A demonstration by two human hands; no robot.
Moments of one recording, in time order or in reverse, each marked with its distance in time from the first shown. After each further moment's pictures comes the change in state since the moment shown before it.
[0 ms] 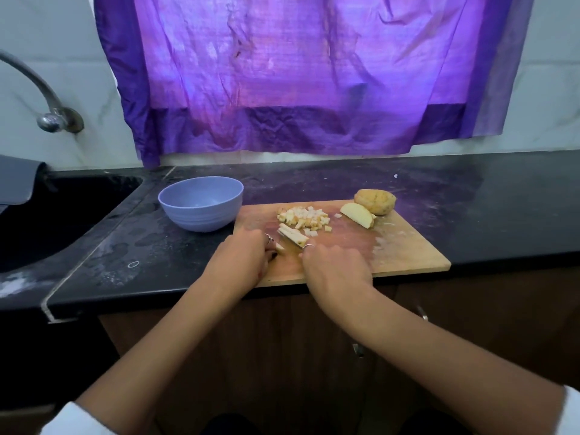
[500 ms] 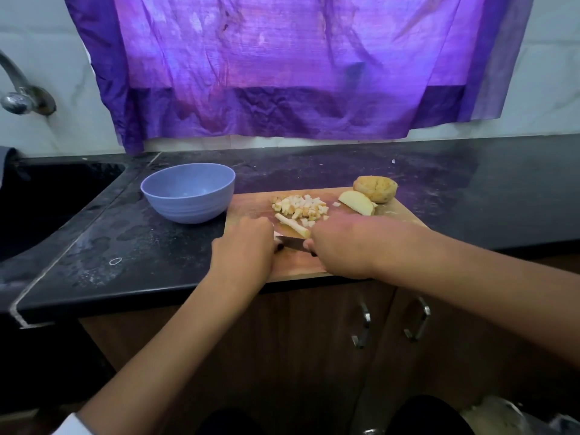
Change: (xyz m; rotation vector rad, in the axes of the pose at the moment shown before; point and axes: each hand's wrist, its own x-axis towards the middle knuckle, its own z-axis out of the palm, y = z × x) left_hand -0.006 0.023 -0.008 0.008 0.023 -0.093; right_hand 0.016 0.021 -0.044 -0.043 -0.277 -0.189
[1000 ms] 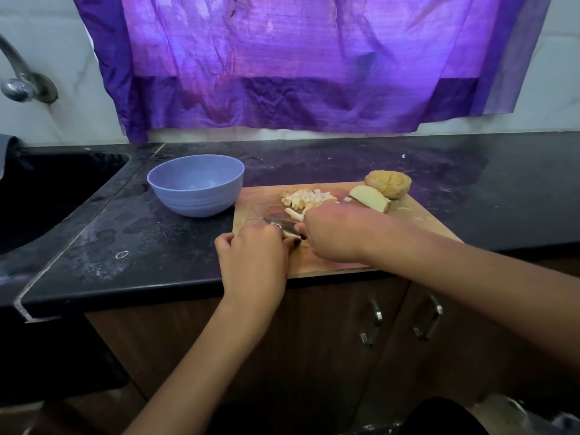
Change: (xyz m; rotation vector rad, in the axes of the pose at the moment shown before) left_hand -0.017 -0.001 0.023 -0.031 0.268 -0.065; right_hand 0.030 -0.013 -0.002 0.073 0.052 0.013
